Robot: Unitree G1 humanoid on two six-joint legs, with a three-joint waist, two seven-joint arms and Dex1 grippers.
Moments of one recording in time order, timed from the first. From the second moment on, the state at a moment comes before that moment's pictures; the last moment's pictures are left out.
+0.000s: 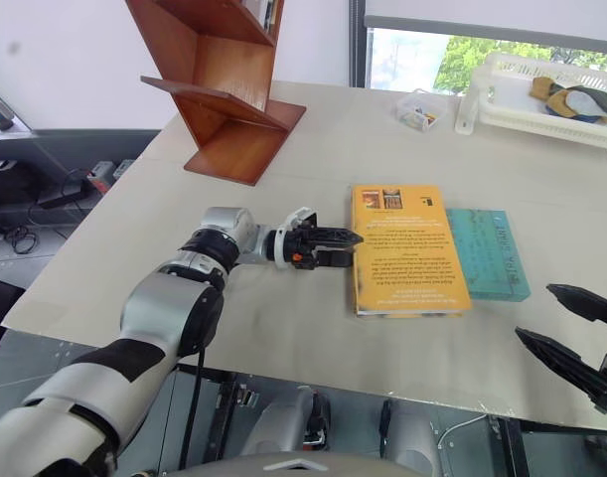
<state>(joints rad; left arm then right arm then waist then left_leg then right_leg) -1.13 0.19 -0.07 1.20 -0.34 1.17 -1.52 0.63 -0.73 -0.93 -0.56 0.95 0.52 1.11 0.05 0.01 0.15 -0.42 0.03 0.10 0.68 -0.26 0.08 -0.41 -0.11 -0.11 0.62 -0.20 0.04</state>
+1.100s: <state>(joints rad) -1.07 0.10 0.12 1.24 -0.35 1.20 -1.36 0.60 -0.74 -0.93 -0.55 0.91 0.49 1.10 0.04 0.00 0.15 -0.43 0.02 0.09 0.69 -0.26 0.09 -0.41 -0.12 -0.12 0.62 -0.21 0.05</state>
